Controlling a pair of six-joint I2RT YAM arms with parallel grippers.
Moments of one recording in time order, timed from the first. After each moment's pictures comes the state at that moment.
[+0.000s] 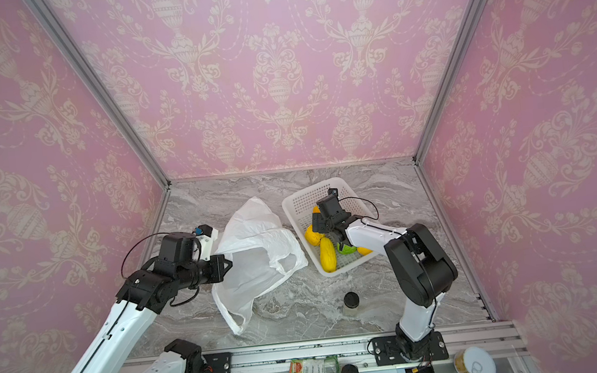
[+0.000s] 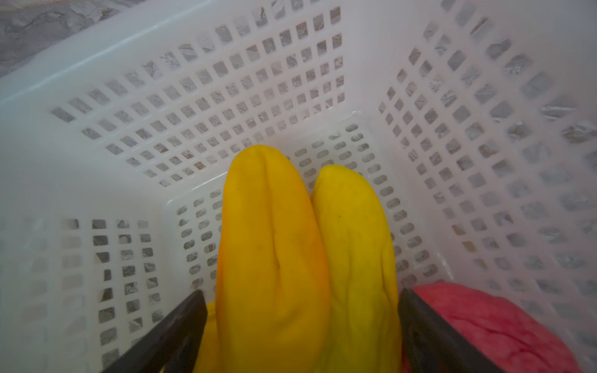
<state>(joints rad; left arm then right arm) -0.34 0.90 0.90 -0.88 0.26 -0.39 0.46 1.73 1.03 -0.11 0.26 0.45</state>
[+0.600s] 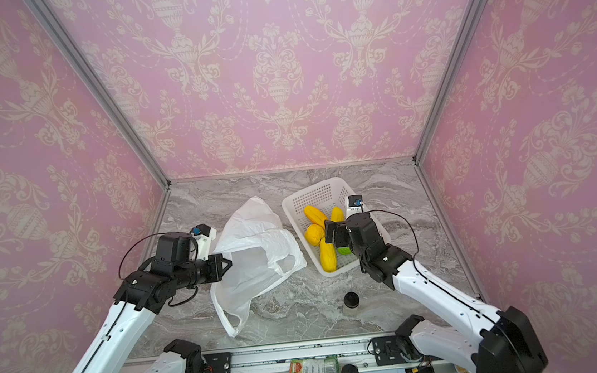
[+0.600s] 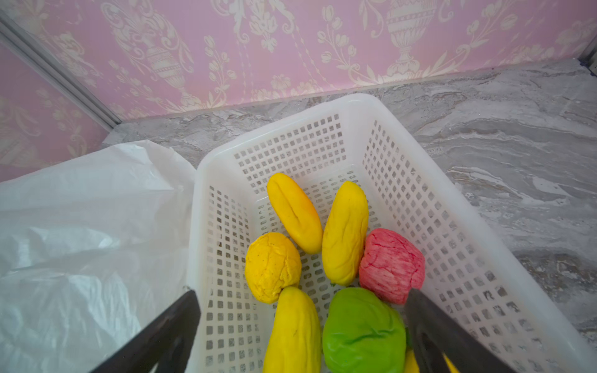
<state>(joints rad) -0.31 0.88 0.90 -0.88 0.30 -0.38 0.56 1.00 0.68 -0.11 0.28 0.39</state>
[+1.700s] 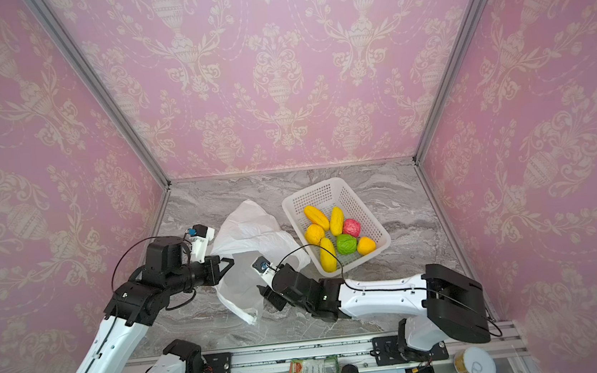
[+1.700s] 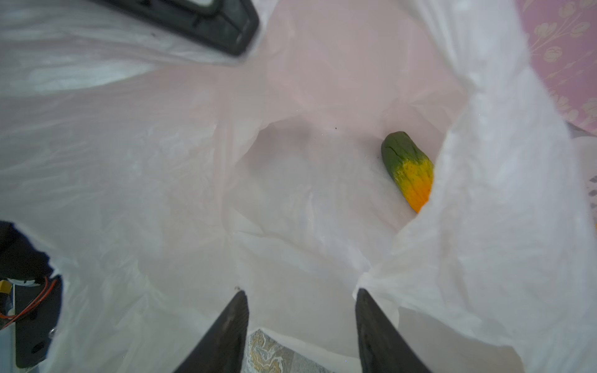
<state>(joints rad) -0.31 0.79 0.88 -0.83 0.41 -0.38 1.22 1.47 0.82 0.13 0.30 0.15</state>
